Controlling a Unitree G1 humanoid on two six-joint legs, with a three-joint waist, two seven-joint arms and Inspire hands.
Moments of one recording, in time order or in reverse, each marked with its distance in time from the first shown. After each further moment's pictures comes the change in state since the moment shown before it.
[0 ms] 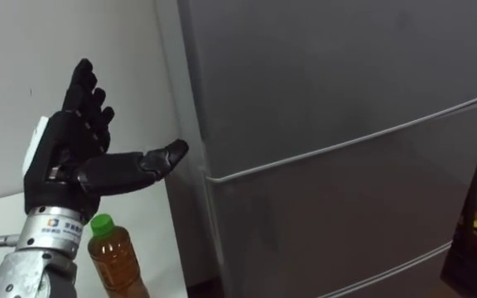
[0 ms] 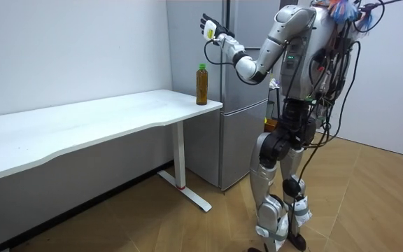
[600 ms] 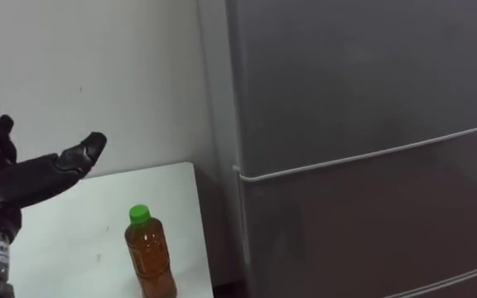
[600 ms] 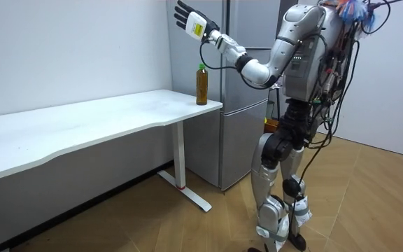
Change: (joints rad) left arm 0.110 0.010 0.136 -0.050 0.006 -0.080 0.147; right arm 0.047 0.005 -0.008 -0.016 0.000 -0.040 -0.020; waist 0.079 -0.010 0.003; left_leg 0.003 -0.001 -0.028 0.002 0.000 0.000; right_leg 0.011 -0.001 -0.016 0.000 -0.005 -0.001
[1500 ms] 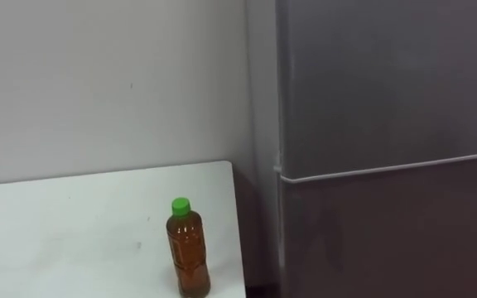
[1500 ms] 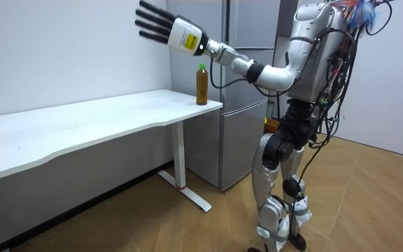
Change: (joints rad) left arm 0.187 0.008 0.237 0.027 0.009 -0.151 0.351; right arm 0.094 -0.006 -0.025 -0.076 -0.005 -0.027 -0.012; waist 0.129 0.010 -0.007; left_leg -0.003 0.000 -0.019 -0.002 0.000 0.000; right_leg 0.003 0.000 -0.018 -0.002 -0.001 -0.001
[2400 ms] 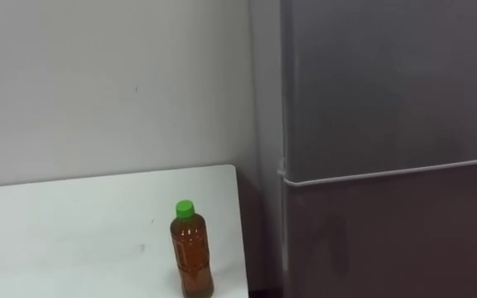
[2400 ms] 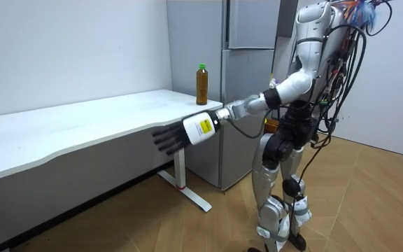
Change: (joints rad) left arm 0.266 -0.063 -0.056 0.572 0.008 0.016 -0.030; right arm -0.002 -0.019 -0.001 0.031 0.003 -0.011 0.019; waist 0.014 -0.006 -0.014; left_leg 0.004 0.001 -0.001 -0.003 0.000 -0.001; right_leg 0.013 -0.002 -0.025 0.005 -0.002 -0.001
